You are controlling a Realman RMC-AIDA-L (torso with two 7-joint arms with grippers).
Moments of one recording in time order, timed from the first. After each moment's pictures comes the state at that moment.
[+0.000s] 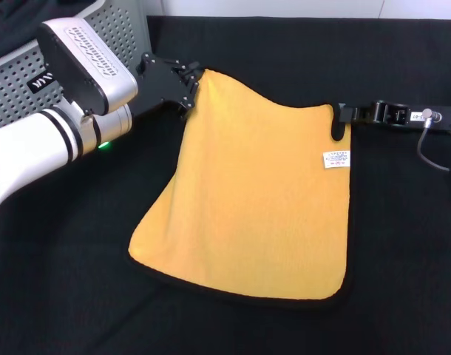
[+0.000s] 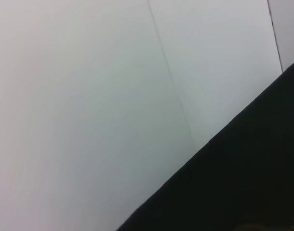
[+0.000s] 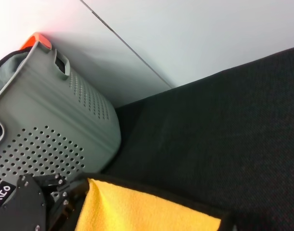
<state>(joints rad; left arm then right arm) -0.59 -2.10 1.29 0.42 1.07 0.76 -0.56 0.71 1.94 -1.26 -0.40 1.65 1.04 -1.07</state>
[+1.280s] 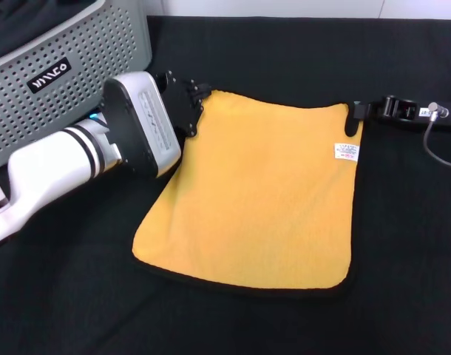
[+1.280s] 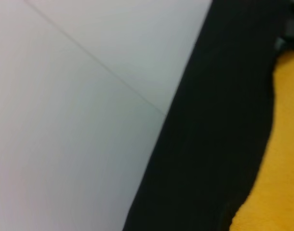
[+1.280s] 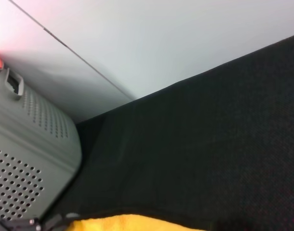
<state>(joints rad) -0.59 -2.11 1.59 0.39 0.71 0.62 0.12 0.72 1.94 -1.26 -0.39 1.62 0.95 -0.99</state>
